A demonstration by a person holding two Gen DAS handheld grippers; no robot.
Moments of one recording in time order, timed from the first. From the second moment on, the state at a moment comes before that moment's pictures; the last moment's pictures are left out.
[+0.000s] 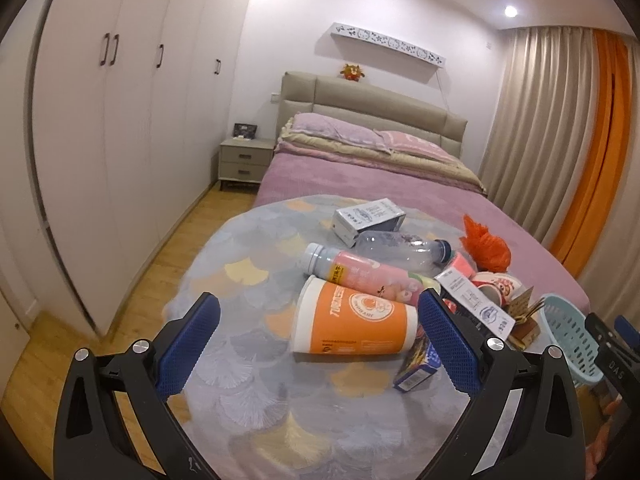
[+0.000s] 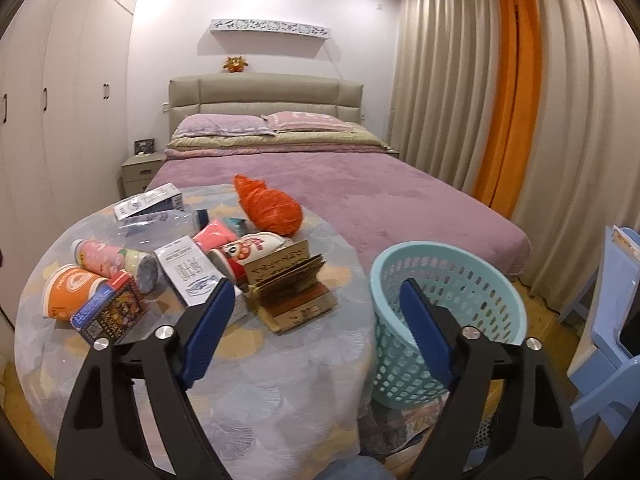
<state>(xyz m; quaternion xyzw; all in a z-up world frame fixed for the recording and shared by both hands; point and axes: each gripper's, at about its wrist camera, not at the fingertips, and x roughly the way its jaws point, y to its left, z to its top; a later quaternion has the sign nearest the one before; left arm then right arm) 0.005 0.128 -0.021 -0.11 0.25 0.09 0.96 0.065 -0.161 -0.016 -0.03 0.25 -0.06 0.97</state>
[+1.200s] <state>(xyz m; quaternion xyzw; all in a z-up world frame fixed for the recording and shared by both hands) 0.088 0.044 -0.085 -0.03 0.40 -0.05 0.92 0.191 -0.123 -0.079 -0.02 0.41 0.18 0.89</state>
